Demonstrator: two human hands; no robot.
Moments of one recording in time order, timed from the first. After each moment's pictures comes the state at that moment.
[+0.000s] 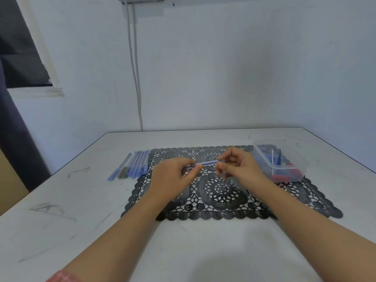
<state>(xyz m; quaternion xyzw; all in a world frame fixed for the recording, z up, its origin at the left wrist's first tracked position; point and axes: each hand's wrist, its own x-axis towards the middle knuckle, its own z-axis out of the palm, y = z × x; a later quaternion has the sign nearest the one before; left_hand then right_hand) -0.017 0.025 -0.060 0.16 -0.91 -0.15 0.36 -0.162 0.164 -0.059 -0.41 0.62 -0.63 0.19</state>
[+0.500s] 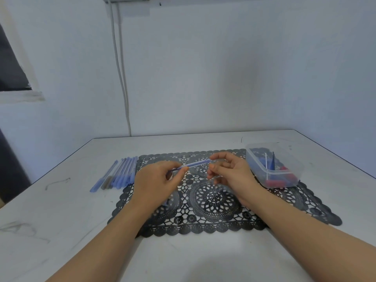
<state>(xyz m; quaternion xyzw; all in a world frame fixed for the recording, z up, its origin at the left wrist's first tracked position) -0.022 0.016 -0.062 0.17 -0.89 -0.13 0.40 -0.164 0.155 -0.064 -0.33 0.55 -0.73 0.25</state>
